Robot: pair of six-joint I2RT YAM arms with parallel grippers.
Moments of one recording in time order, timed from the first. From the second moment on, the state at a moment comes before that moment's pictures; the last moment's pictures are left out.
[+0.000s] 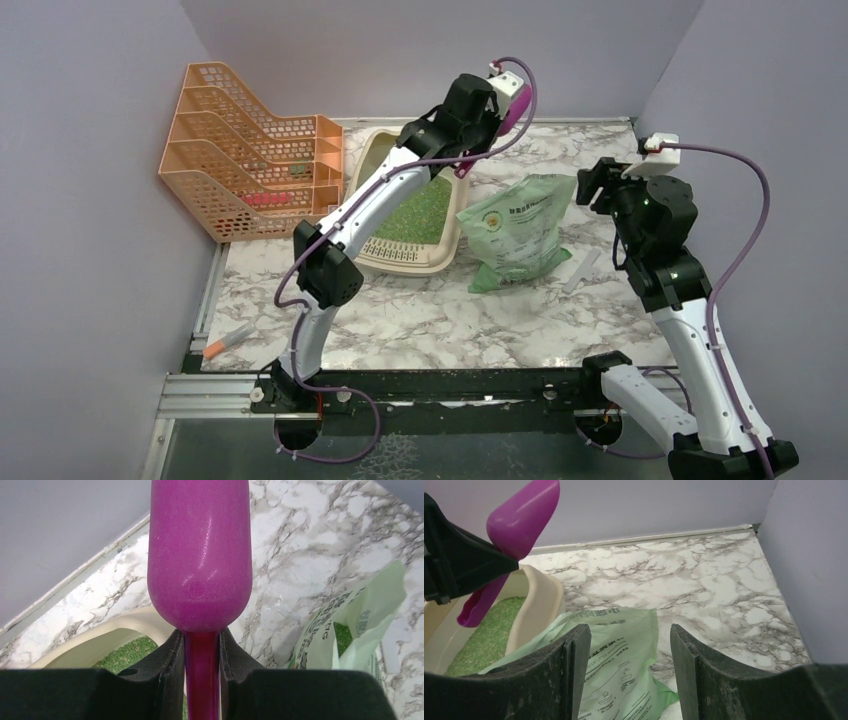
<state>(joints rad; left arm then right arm) -0.74 2.17 2.36 -0.65 -0.06 0.06 0.21 0.83 1.03 -0.31 0.22 0.13</state>
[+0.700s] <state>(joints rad) -0.43 1.59 1.43 0.24 0.61 -0.67 0.23 1.05 0.84 0.28 -0.68 0.59</state>
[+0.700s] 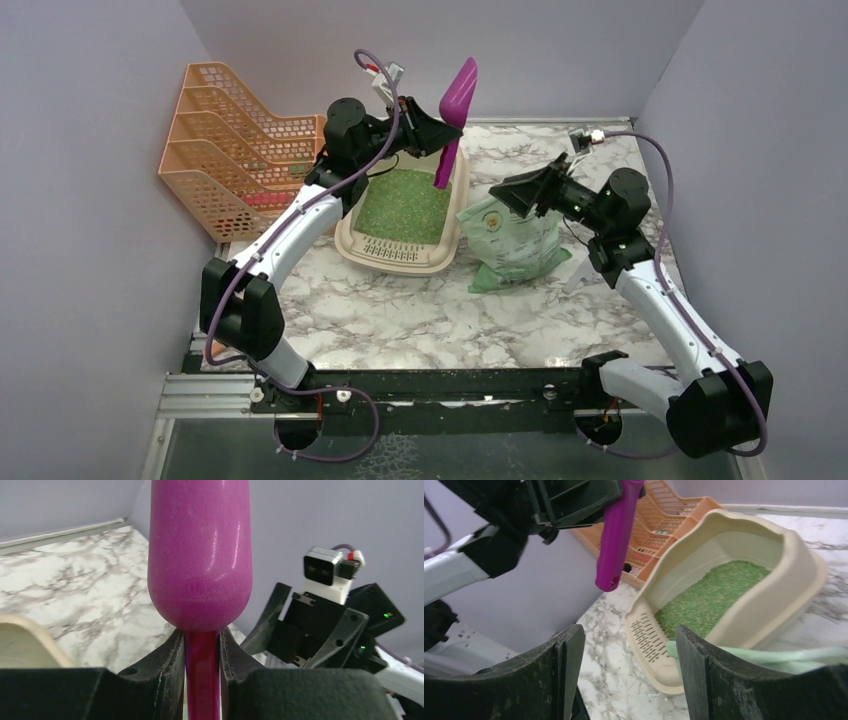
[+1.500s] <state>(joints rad) -0.52 1.55 1.24 0.90 0.72 -1.14 0.41 1.28 0.89 0.75 -0.83 0.80</state>
